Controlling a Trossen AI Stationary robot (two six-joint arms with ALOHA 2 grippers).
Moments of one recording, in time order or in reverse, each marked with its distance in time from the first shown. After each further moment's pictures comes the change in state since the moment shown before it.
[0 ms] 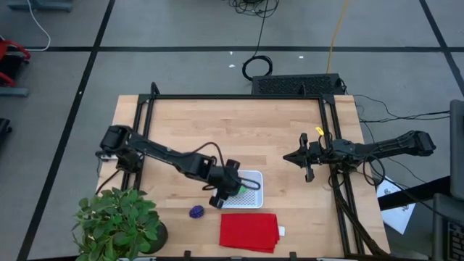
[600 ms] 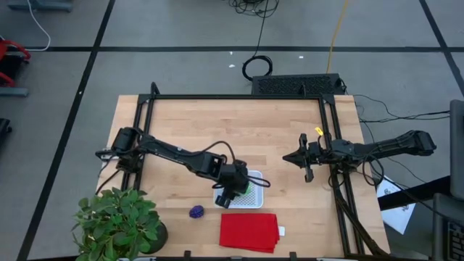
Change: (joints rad) left arm 0.034 0.110 0.151 -0.108 0.075 -0.023; right arm 0.000 0.016 0.000 -0.003 0.000 0.004
